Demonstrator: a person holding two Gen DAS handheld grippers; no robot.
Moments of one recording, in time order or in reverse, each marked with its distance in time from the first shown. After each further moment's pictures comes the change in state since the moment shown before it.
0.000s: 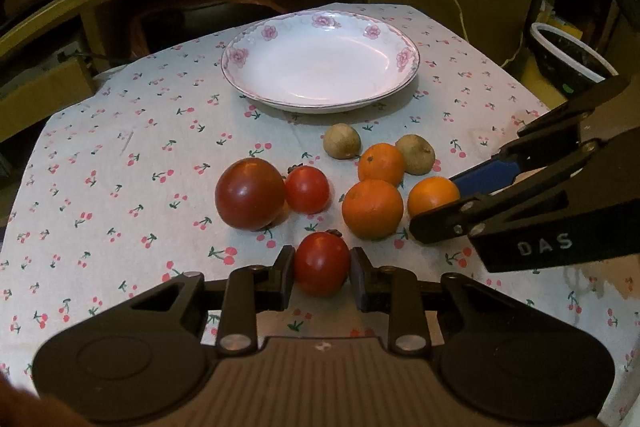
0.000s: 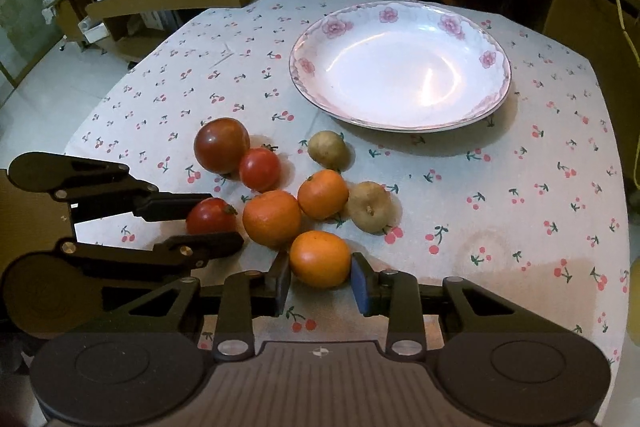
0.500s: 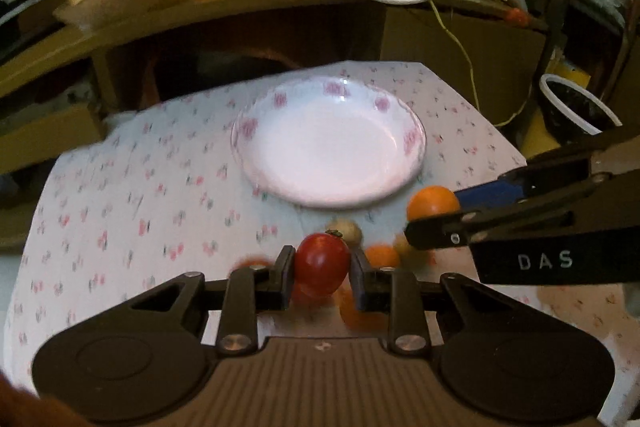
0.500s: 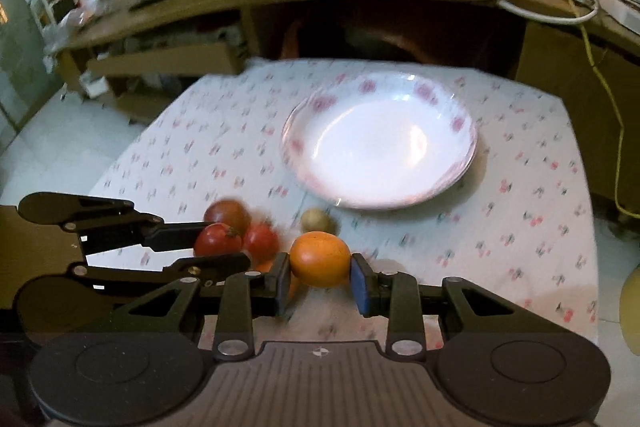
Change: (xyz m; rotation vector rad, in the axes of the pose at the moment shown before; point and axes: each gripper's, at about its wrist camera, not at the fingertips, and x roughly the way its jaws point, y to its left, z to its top) left arm -0.008 0.004 0.056 -0.042 -0.090 0.003; right arm -0.031 -0.019 0.027 0.071 -0.151 -0.004
